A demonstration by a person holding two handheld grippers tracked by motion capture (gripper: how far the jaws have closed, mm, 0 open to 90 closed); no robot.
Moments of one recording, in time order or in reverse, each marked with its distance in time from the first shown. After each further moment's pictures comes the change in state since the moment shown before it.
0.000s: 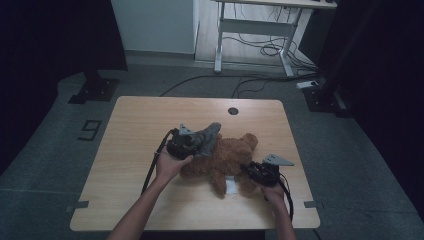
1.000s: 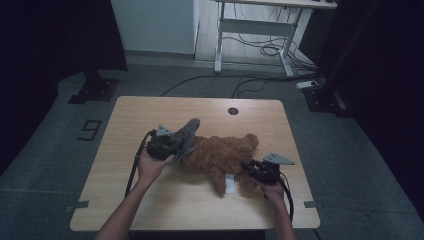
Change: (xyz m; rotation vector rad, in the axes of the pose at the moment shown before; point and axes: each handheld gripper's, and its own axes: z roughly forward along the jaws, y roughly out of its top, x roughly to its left) left arm 0.037 -0.011 -0.028 -0.053 0.053 -0.061; right arm -0.005 0.002 0.002 -0.022 -0.002 -0.002
